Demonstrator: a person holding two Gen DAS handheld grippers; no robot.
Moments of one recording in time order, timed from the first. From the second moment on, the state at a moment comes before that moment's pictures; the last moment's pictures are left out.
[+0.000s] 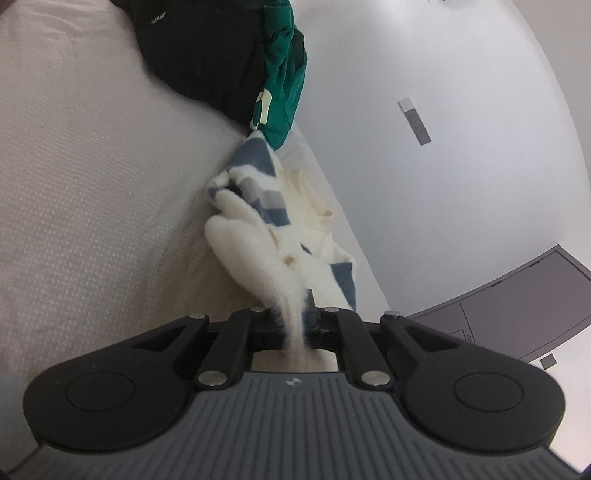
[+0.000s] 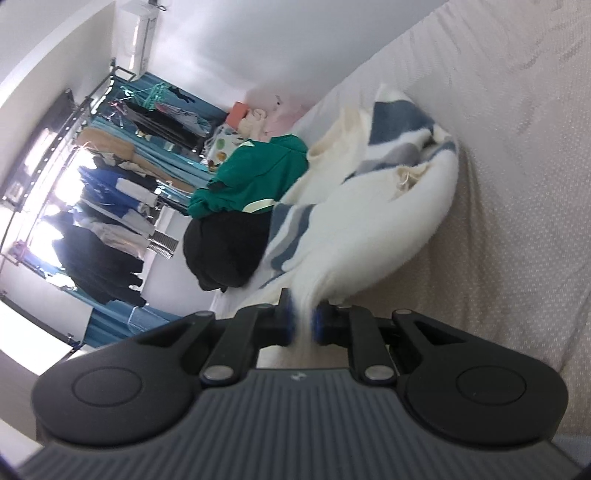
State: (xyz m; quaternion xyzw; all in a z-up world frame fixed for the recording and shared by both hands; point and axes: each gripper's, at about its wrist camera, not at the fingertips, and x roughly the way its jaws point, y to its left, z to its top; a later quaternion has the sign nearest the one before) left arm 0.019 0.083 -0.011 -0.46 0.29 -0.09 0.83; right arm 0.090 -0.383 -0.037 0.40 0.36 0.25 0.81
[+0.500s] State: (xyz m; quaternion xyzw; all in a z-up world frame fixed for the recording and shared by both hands) left arm -0.090 0.075 0.041 -0.48 0.24 -0.10 0.84; right arm 0.010 -0.397 0.000 0.42 0.30 0.28 0.81
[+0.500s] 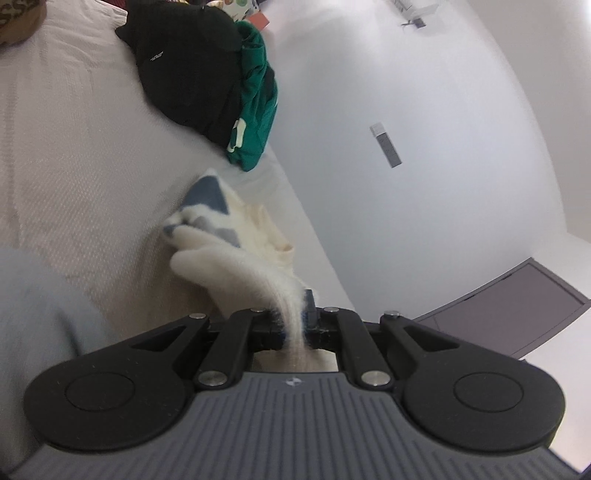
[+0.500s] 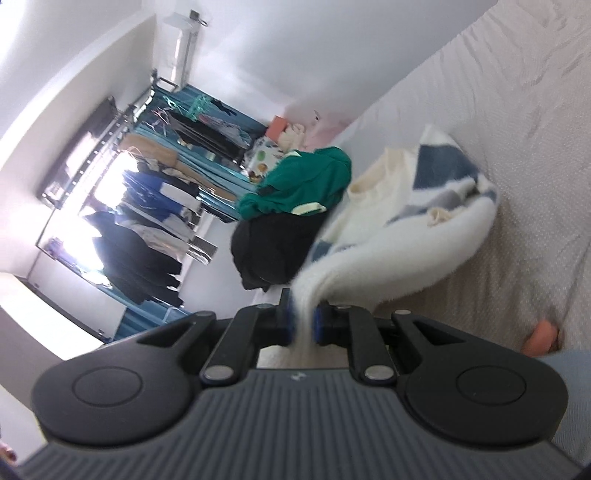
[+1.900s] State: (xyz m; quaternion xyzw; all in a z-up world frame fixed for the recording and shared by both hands) left arm 0.362 0.081 -0.101 -0.36 0.28 -0.03 0.89; right arm 0.388 -0.342 -0.165 0.50 0.29 0.14 0.81
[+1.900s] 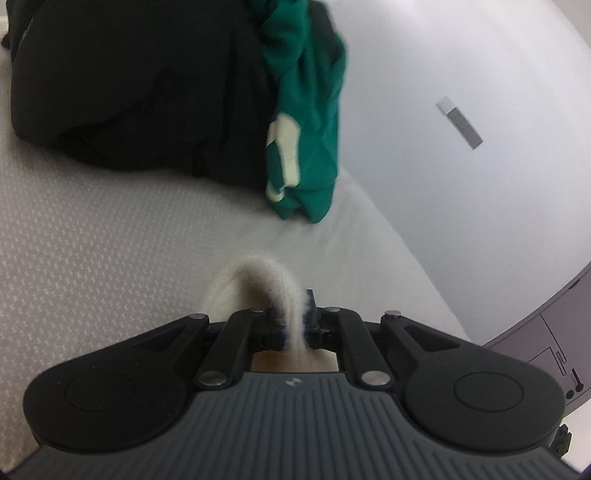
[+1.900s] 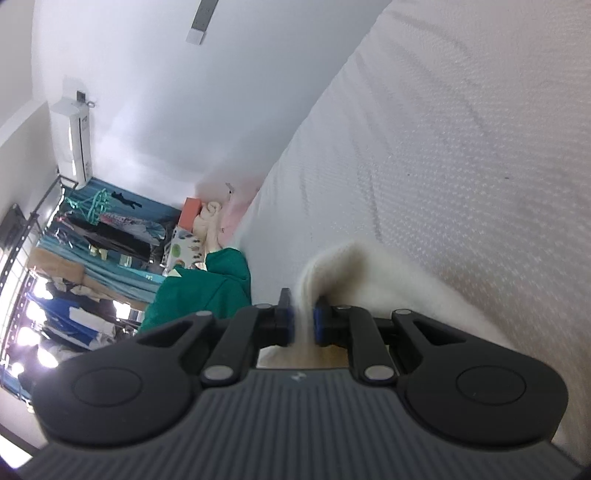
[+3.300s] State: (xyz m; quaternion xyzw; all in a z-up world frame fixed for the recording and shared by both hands) left arm 0.345 0.017 -0.105 -0.14 0.32 0.00 0.94; right arm 0.365 -0.283 -0.132 0.13 0.32 0.09 0.93
